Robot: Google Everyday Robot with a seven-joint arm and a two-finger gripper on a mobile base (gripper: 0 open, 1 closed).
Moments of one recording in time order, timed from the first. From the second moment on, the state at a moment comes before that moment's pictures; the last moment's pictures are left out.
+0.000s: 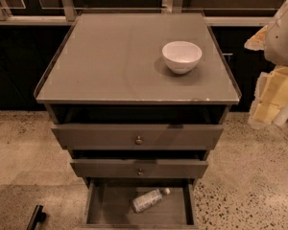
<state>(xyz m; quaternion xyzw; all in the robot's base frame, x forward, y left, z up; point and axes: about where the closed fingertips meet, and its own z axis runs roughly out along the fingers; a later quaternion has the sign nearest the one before) 0.438 -0.217 0.976 -0.60 0.78 -0.03 0.16</state>
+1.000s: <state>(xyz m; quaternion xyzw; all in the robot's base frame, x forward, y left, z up) 0.402 -0.214 0.863 -0.58 0.78 0.08 0.23</state>
